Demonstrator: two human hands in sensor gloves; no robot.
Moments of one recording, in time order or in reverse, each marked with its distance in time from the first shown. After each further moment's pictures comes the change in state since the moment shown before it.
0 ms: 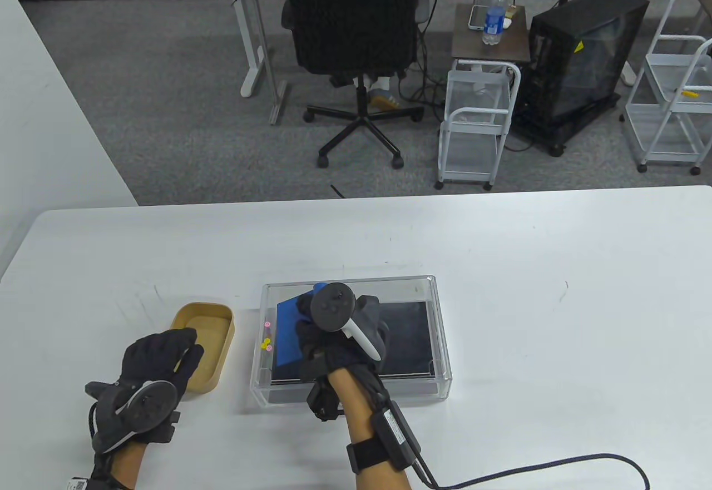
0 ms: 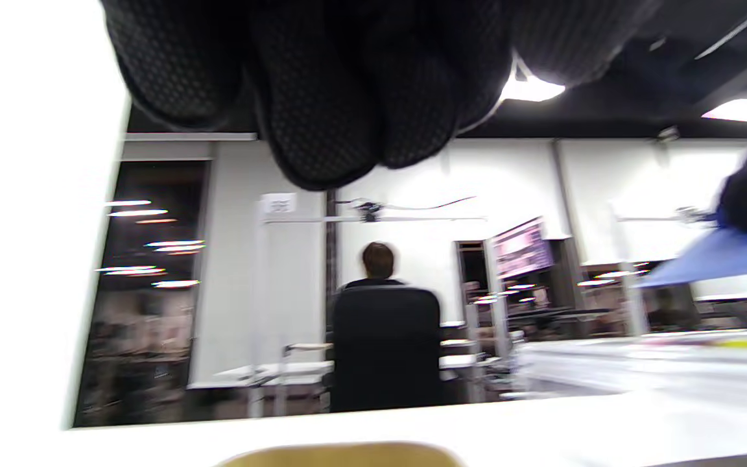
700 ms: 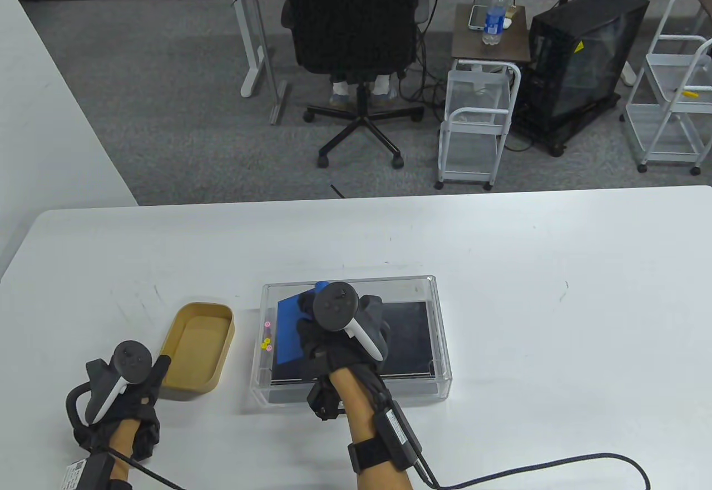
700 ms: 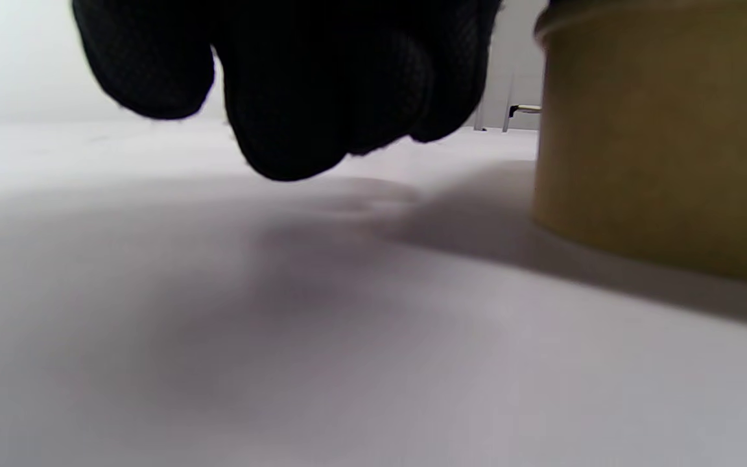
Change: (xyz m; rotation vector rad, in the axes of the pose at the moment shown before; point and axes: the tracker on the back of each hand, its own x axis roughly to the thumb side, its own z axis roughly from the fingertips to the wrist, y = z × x) left_hand -0.073 -0.094 0.007 -0.592 0.520 0.004; right_hand -0.001 -0.002 0.001 -0.016 -0.002 -0.016
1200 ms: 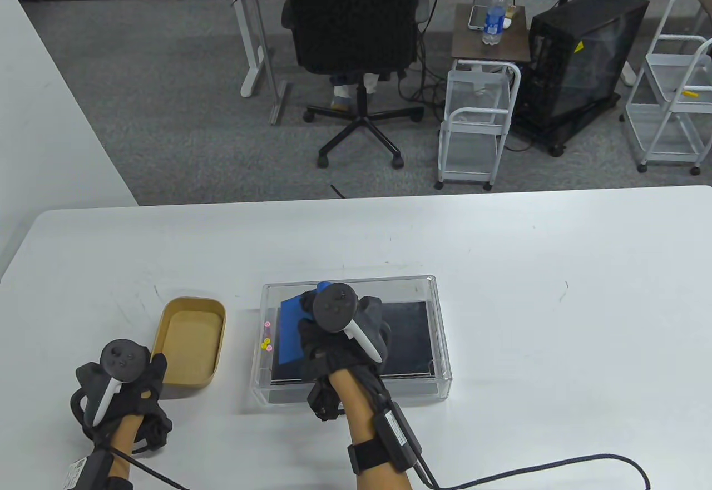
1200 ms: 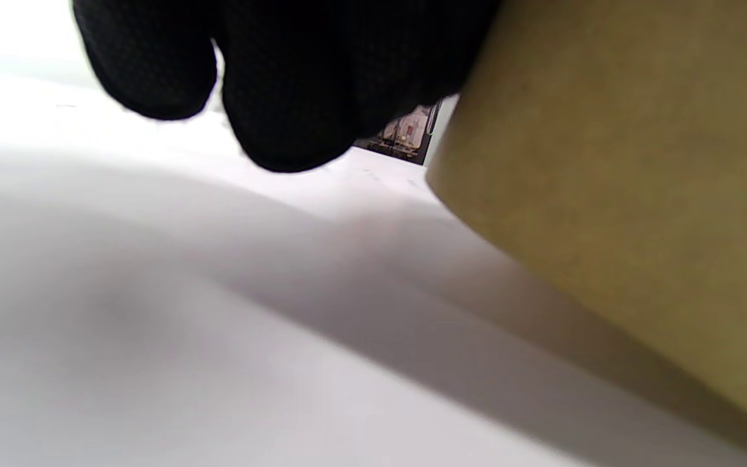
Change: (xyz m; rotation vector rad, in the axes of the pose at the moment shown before) left_hand 0.004 0.009 0.004 0.084 -0.012 0.216; right_hand -0.001 0.001 0.001 -0.018 0.014 0.018
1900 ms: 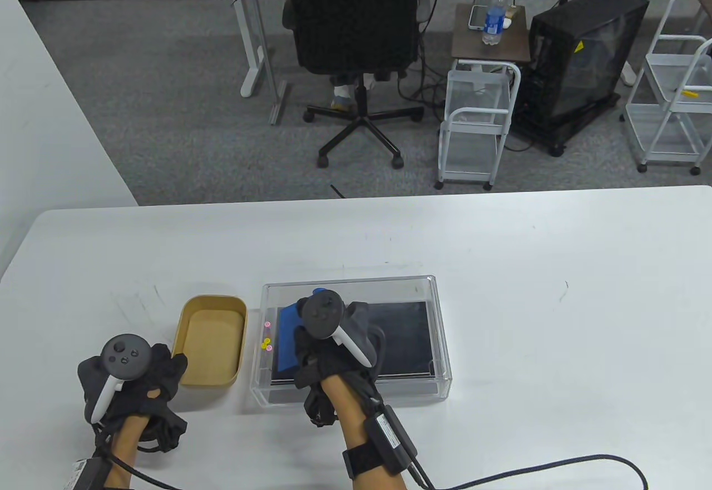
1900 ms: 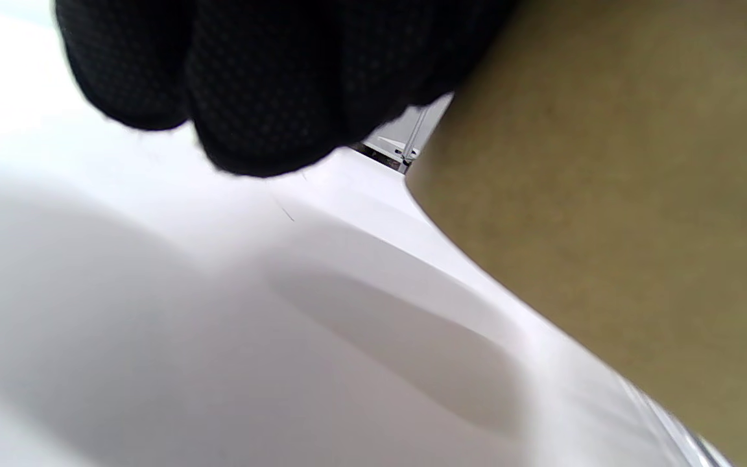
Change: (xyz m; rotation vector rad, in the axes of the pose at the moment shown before) left_hand 0.032 0.020 0.019 -0.120 -0.153 0.139; right_hand 0.005 0.018 0.001 0.019 0.012 0.082
